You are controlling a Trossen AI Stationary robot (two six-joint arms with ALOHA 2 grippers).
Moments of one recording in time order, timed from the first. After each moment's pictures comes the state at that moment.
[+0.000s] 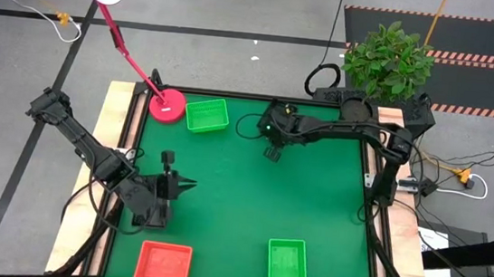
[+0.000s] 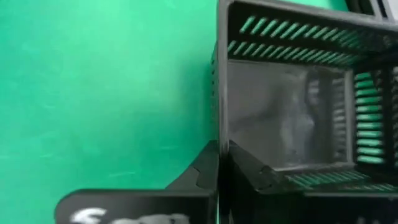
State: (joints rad) left arm -0.63 1.10 0.87 -0.52 -0.76 -0.12; right arm -0.34 1.84 1.18 -0.48 0.23 -0.04
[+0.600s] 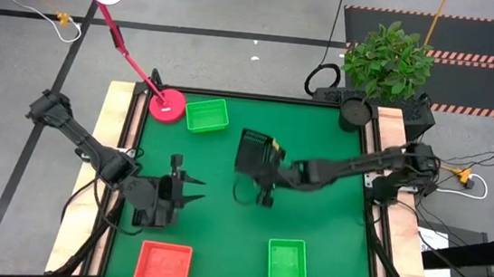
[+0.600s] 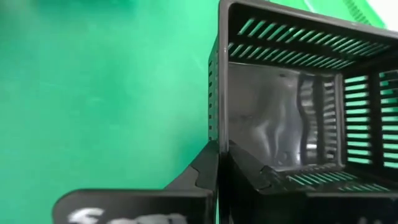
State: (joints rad) left arm -0.59 1.13 0.87 -0.27 -0.67 -0.05; right arm 0.15 1.65 1.18 -0.42 0.34 0.14
